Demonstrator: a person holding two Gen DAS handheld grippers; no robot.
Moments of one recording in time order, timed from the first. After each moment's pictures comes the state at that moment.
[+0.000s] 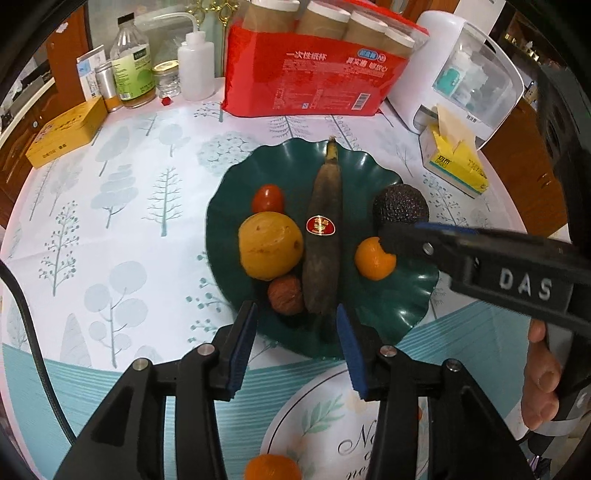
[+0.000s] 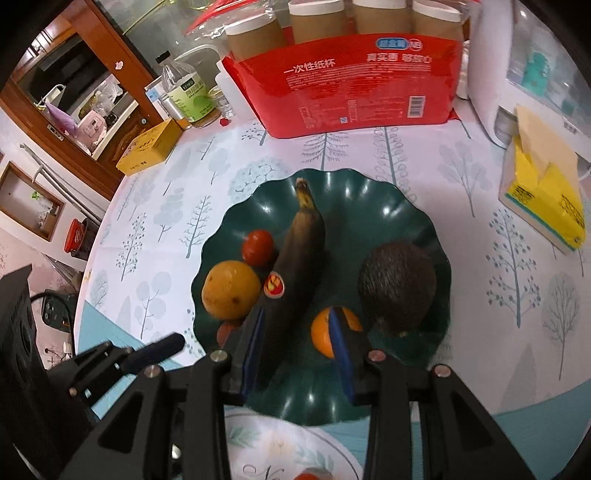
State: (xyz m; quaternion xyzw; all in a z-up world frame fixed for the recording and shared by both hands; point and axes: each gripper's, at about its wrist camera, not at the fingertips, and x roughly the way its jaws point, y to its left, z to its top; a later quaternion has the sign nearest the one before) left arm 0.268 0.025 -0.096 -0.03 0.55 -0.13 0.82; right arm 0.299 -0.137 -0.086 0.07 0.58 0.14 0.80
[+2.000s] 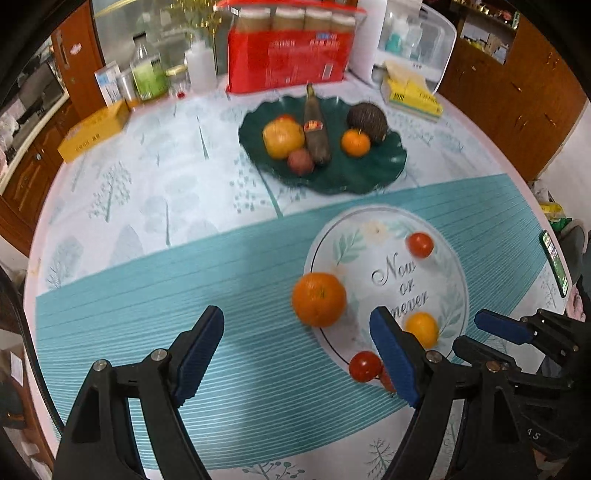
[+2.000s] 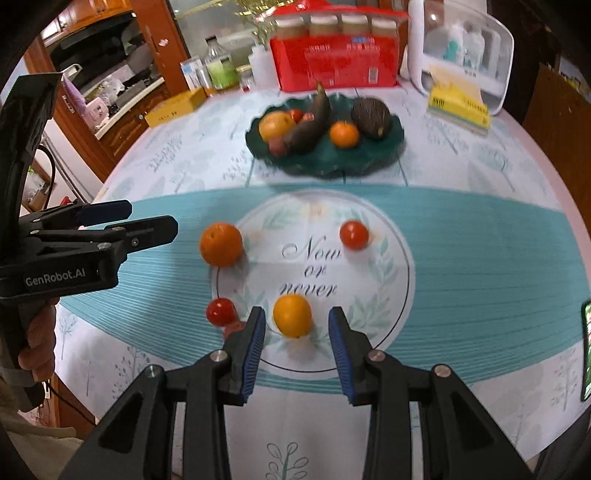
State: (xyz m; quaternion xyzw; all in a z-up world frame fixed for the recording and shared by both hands) left arm 0.113 0.080 -0.096 0.05 0.54 -0.16 0.83; right arm 0.027 -0.098 -0.093 0.04 0.54 0.07 0.84
